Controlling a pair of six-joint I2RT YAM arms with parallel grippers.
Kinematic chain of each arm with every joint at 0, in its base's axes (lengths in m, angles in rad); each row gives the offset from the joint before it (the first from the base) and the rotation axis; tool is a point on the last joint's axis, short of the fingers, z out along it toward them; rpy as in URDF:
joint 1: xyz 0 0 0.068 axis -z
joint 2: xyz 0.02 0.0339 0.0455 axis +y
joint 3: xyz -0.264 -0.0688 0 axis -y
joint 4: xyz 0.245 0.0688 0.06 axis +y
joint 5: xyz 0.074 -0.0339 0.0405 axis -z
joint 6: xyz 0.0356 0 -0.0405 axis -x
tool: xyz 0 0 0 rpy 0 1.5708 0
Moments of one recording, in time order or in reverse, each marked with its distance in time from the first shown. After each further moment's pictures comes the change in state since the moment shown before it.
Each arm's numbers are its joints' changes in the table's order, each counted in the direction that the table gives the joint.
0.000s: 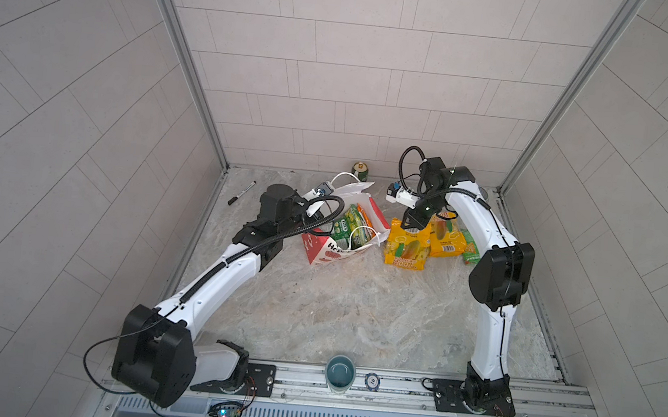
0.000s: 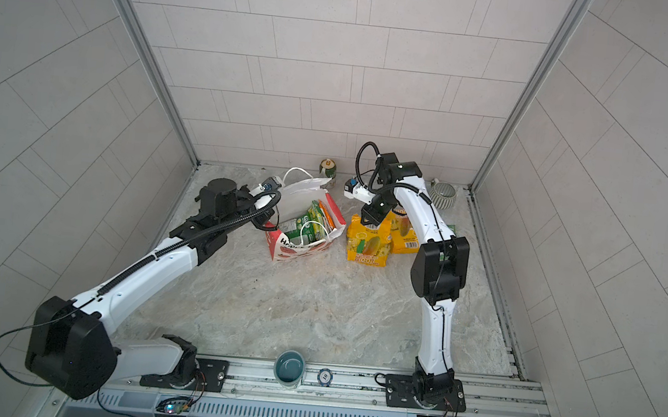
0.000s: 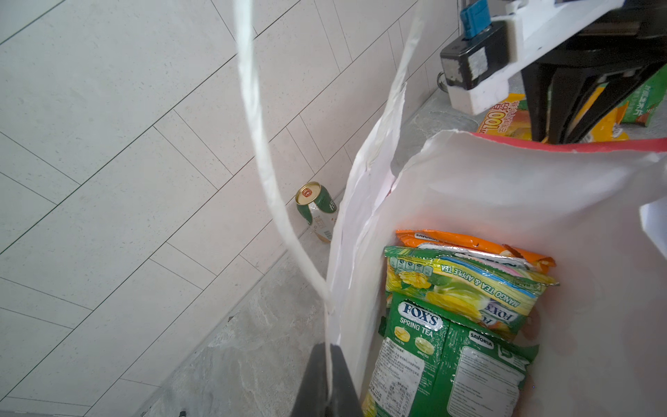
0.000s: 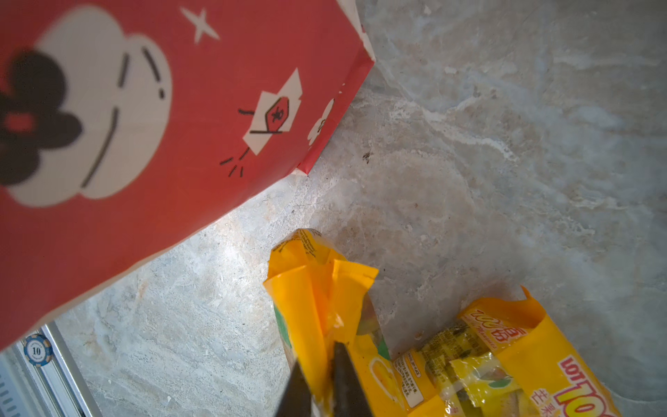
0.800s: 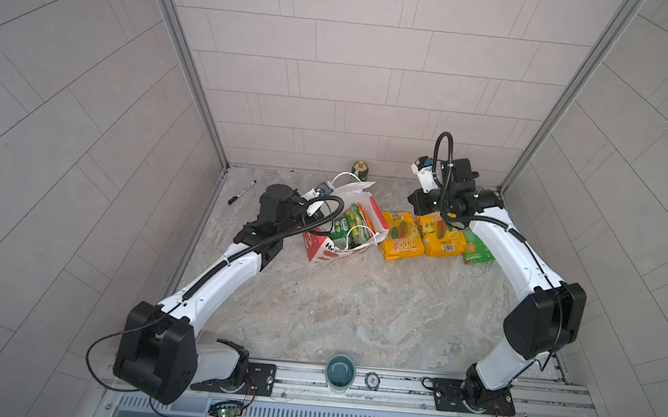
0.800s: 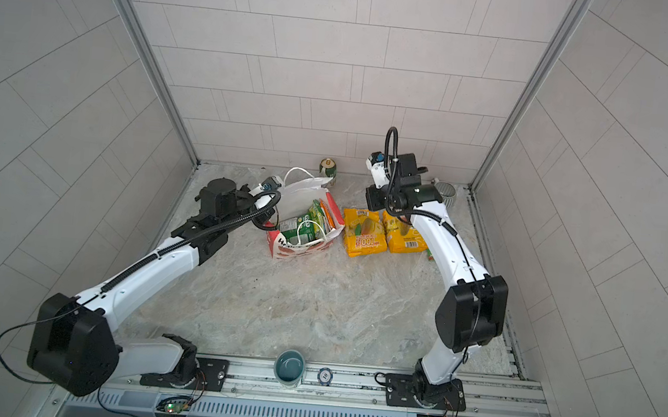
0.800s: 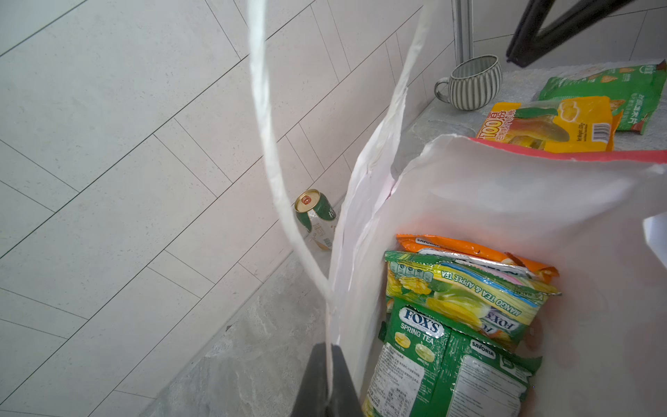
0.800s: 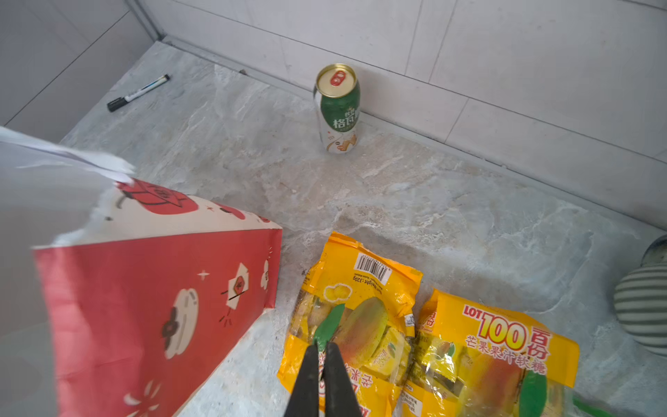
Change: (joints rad) left arm -0.002 0.011 -0.023 -0.060 0.025 0.003; right arm -0.011 -0.445 -0.580 -0.735 0.119 -0.745
